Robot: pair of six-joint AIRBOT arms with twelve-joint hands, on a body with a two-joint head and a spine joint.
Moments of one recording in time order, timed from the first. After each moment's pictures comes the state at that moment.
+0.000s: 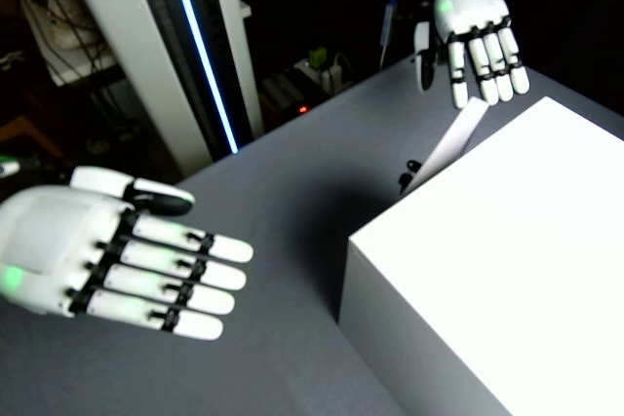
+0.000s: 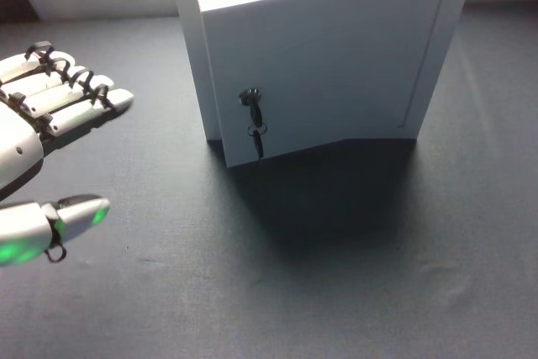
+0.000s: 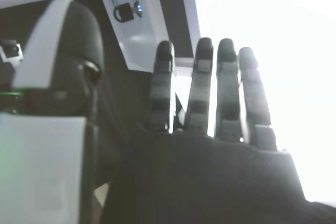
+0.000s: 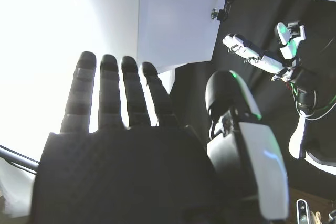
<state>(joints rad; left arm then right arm) 0.95 -0.61 0.77 -0.14 -0.94 1.20 -1.19 -0.70 1.06 0.01 1.25 -0.56</state>
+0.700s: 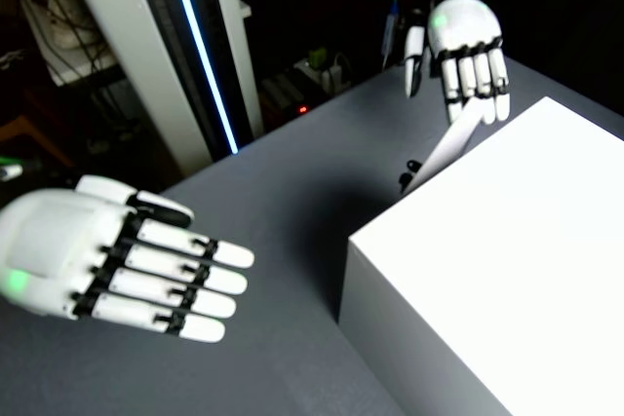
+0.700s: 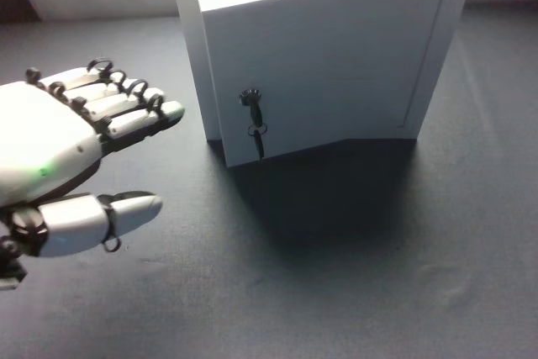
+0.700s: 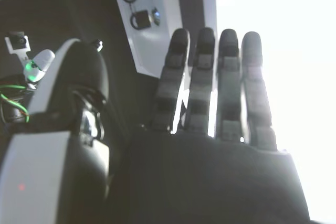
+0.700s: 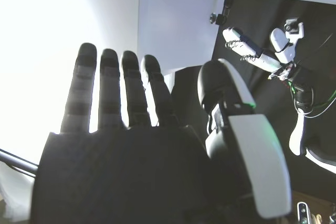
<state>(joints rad) 0.83 -0.74 0.85 -0.08 -0.84 1.15 -1.19 -0.71 1.07 0.00 1.23 -0.56</state>
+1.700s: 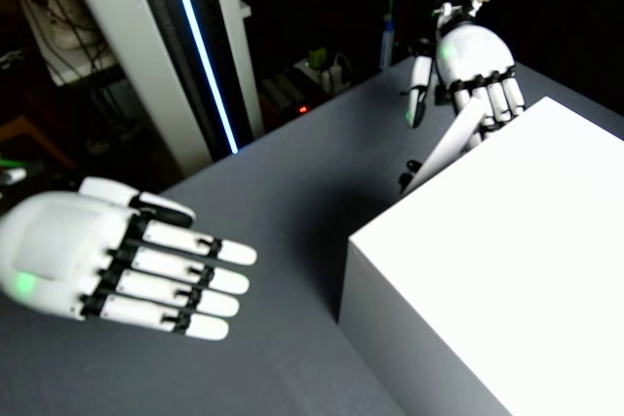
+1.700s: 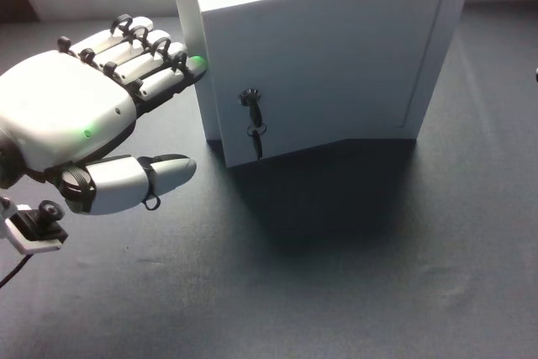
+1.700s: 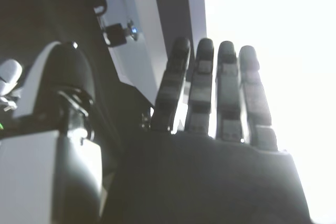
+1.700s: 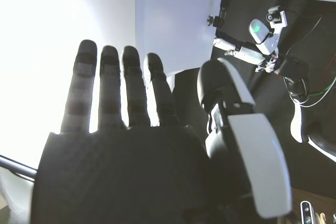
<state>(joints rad) 0.71 -0.86 0.93 -0.17 -0.80 1.26 -1.19 -0.71 1.08 -0.01 1.23 -0.53</state>
